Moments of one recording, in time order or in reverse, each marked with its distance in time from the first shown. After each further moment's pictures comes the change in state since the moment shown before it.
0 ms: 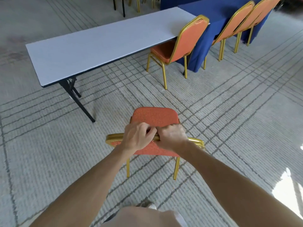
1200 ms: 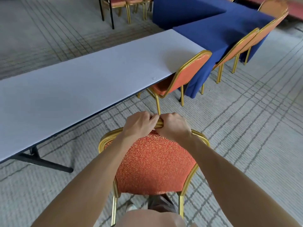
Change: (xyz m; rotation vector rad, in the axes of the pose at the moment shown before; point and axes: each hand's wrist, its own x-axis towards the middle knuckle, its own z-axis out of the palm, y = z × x) left_hand 0.527 -0.052 -0.019 0.126 -0.256 0.023; right_hand 0.443 0.278 -0.012 0.229 -0.095 0.286
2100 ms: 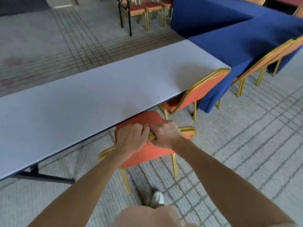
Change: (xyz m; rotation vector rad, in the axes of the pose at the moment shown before) left_hand 0.132 -0.020 0.006 -0.009 0.223 -0.296; right_hand 0.161 0.062 -0.002 -0.018 0.201 -0.539
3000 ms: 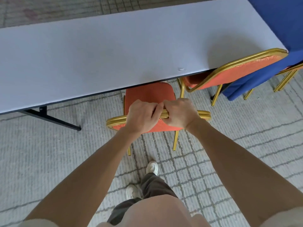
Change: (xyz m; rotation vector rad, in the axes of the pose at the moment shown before) left_hand 0.014 0.011 0.075 -0.063 0.206 0.060; right_hand 0.012 0.080 0.060 0.044 -0.061 -0.246
